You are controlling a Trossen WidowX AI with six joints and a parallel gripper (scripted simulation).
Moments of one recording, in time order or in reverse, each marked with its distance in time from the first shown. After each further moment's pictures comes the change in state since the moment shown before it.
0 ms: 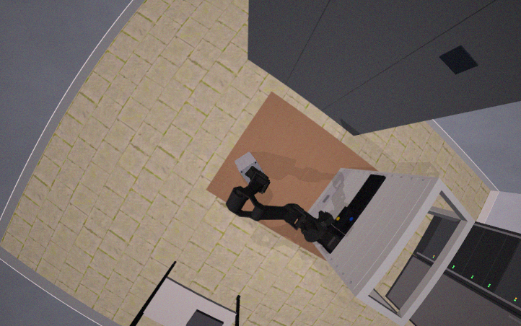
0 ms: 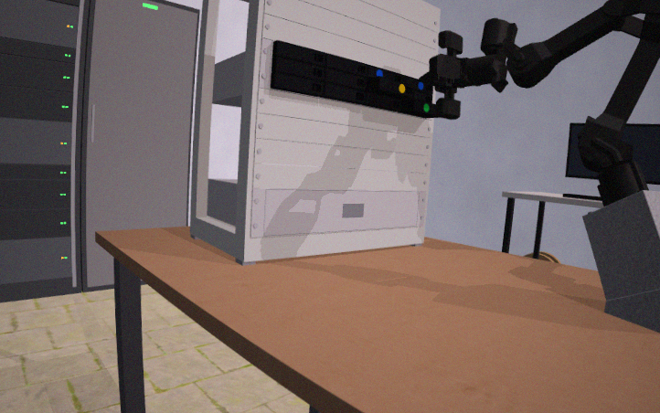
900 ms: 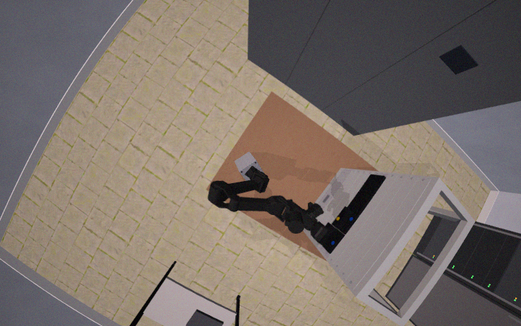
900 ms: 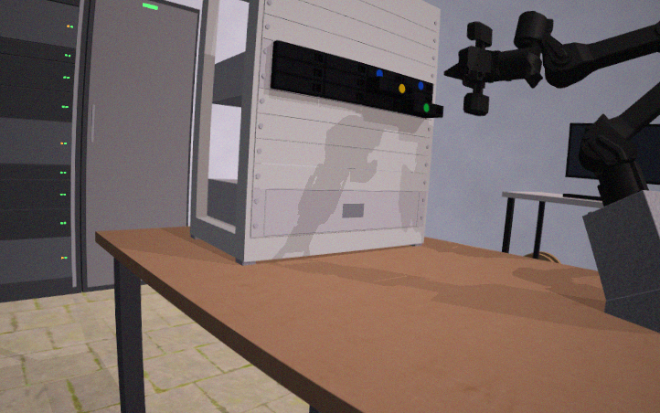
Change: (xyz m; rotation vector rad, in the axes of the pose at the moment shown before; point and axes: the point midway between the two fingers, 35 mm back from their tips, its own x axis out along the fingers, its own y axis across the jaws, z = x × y) arm -0.071 -0.005 0.000 0.002 -0.004 -0.016
